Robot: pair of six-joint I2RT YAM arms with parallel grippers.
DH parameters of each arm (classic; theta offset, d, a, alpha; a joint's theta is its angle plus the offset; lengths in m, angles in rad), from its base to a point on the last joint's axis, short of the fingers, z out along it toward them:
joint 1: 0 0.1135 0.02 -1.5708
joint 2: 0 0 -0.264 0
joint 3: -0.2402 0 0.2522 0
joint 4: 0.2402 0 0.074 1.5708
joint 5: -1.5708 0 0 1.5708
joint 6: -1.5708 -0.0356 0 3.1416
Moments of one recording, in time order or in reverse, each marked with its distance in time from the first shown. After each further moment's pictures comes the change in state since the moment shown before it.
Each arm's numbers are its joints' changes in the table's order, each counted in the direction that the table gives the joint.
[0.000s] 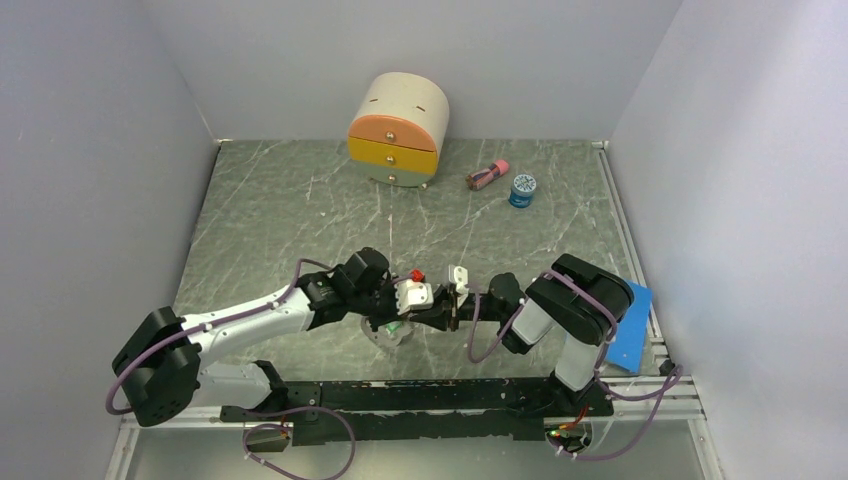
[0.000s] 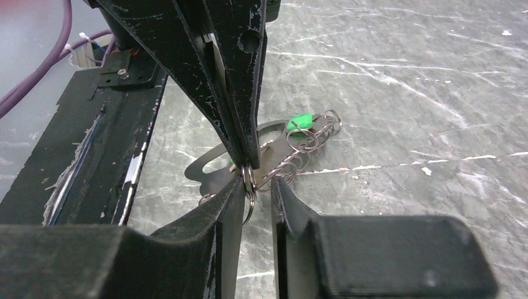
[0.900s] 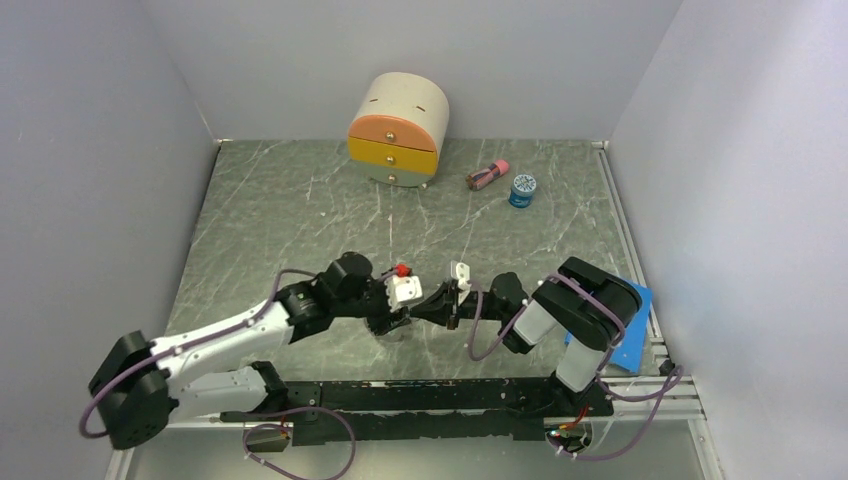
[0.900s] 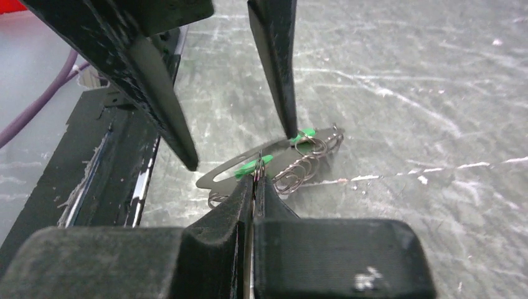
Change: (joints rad) left arm -0.009 -0.121 0.056 -0.092 0.036 0.095; right arm 0.006 -0.029 -0.001 0.006 -0.018 -0.053
